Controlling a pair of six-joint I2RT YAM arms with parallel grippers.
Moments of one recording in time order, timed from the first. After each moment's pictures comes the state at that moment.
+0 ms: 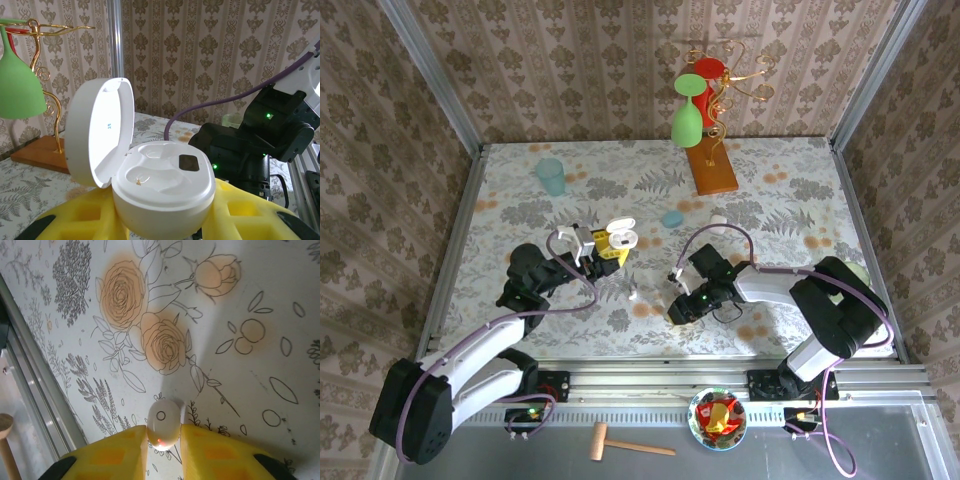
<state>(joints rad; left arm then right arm) -0.52 0.95 0.37 0.68 0.71 -0.08 0.63 1.58 0.64 -0.23 -0.63 0.19</state>
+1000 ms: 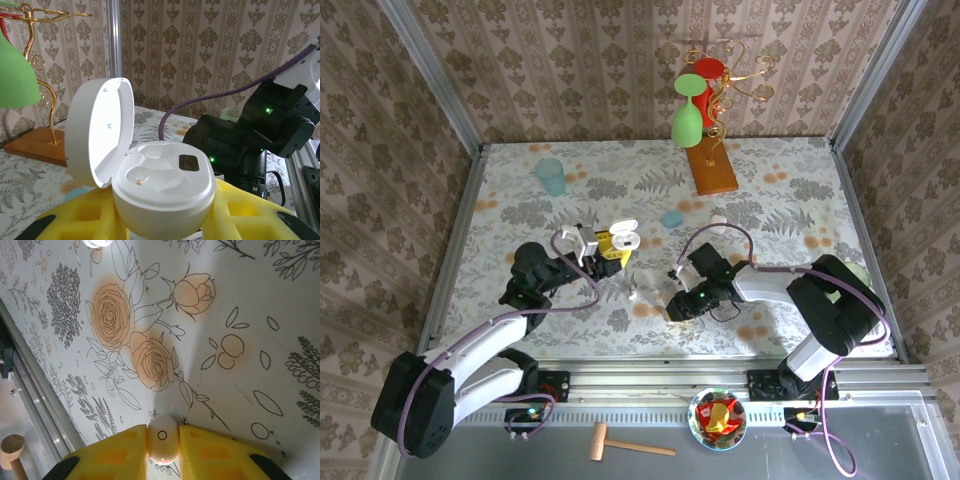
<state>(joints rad) -0.53 0.99 0.37 0.68 0.71 -0.08 0.63 1.61 0.65 -0.19 -0.62 0.30</state>
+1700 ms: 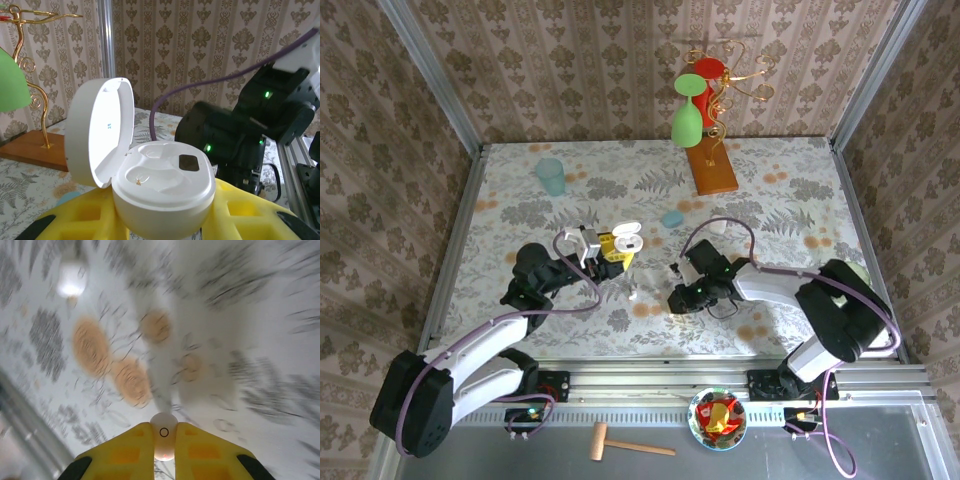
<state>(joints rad) -0.55 0.99 0.37 0.68 0.71 -0.07 0.65 1.52 0.71 -0.29 -0.40 0.47</state>
